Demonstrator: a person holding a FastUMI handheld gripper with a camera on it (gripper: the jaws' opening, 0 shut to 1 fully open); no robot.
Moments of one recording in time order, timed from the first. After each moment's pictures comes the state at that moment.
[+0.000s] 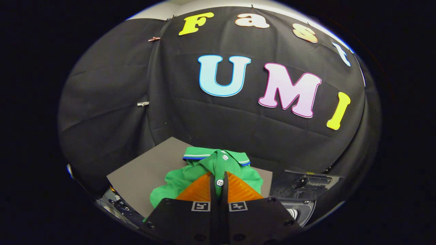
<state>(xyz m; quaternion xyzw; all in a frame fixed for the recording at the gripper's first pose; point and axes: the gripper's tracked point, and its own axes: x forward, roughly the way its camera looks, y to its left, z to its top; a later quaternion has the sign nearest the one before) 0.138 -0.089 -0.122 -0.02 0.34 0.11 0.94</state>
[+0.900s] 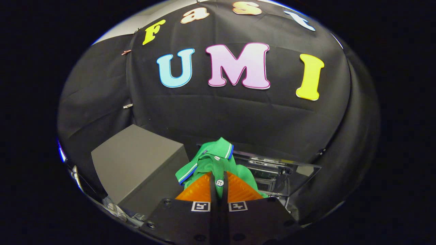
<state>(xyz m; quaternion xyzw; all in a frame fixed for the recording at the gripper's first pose) 0.116 -0.367 -0.188 0.05 0.39 0.11 0.91</state>
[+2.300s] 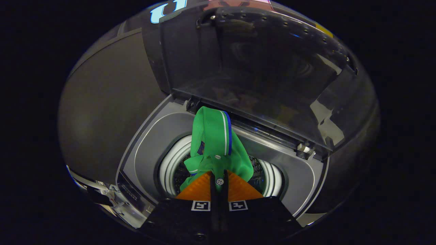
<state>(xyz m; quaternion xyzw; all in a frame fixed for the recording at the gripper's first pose) 0.023 -0.394 -0.459 -0.03 0.58 0.11 0.81</state>
